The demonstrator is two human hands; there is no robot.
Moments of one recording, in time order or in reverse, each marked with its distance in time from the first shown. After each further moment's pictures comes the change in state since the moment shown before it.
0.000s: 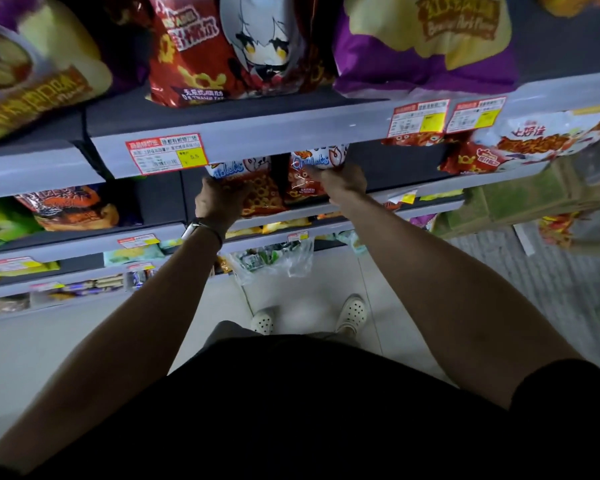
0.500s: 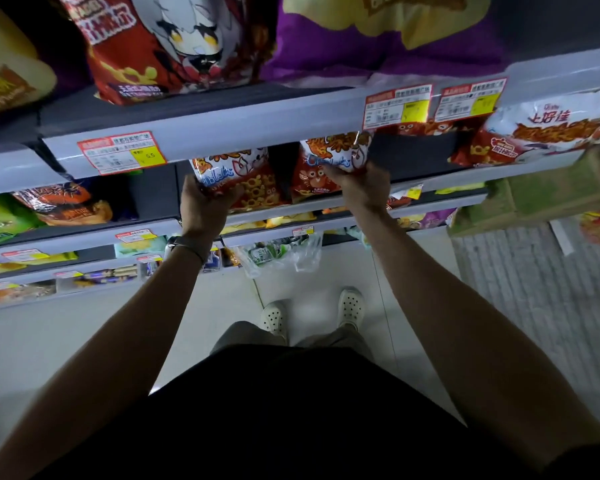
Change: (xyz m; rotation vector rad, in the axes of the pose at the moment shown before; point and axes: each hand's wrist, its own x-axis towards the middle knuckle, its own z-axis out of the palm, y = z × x) left_hand -0.015 -0.022 0.008 -0.214 0.105 0.177; right_hand -0.004 0.050 -0.032 0.293 0.139 -0.221
